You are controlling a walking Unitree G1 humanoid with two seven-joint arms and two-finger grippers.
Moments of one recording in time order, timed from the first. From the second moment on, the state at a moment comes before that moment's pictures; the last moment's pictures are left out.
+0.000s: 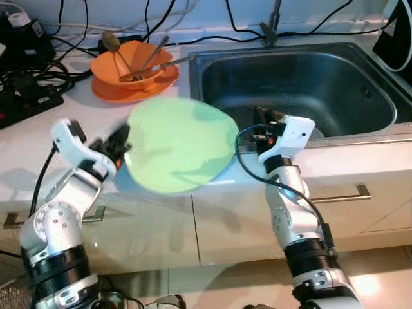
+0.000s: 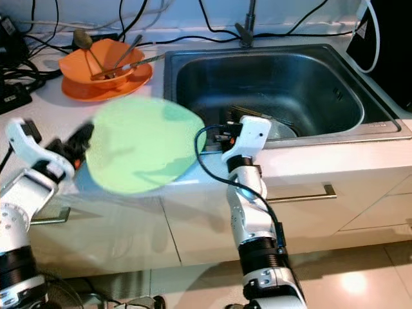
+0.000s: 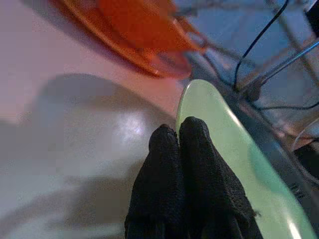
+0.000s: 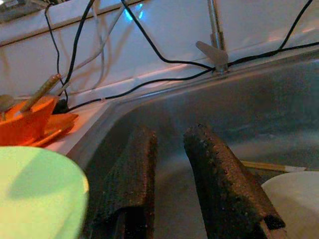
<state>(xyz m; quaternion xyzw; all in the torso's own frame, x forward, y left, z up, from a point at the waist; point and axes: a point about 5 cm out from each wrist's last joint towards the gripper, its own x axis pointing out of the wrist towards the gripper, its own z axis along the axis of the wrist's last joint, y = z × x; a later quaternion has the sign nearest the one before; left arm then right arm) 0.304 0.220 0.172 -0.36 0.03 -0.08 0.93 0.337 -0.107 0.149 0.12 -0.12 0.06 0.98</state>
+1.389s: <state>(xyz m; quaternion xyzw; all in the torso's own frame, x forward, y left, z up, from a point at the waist) 0.316 0.191 0.193 -0.47 -0.05 -0.11 0.87 0.346 -0.149 0.151 0.12 -0.12 -0.01 0.98</state>
